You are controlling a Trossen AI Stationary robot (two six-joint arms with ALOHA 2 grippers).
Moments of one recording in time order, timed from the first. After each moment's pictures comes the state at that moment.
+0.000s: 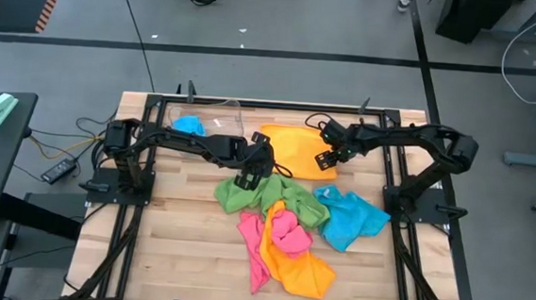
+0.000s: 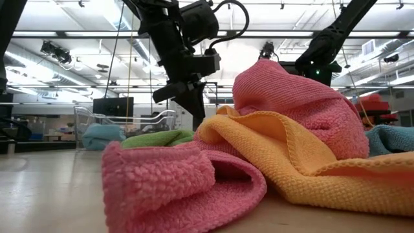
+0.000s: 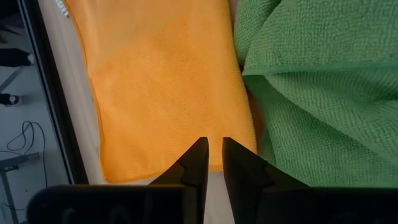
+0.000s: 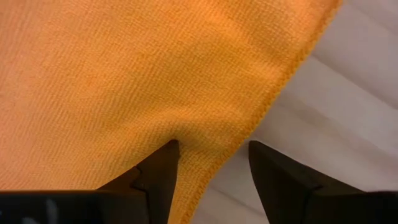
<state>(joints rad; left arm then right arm) 0.11 1.83 1.27 -0.48 -0.32 0.62 -0.54 1.54 0.74 -0.51 0.07 0.53</state>
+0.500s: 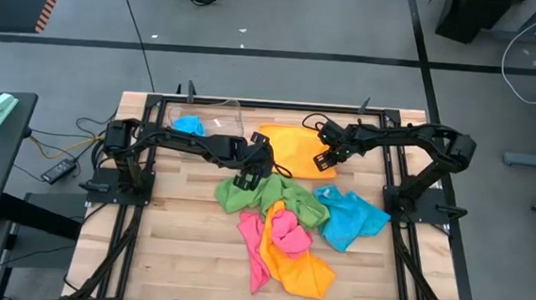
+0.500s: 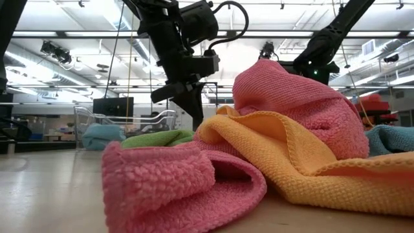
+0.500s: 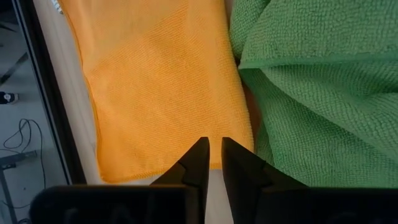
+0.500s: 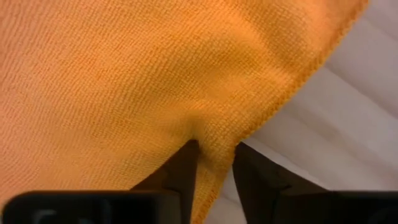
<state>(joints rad) 0.11 1.83 1.27 -0.49 -0.32 0.62 -0.53 1.59 0.74 -0.50 0.06 0.49</state>
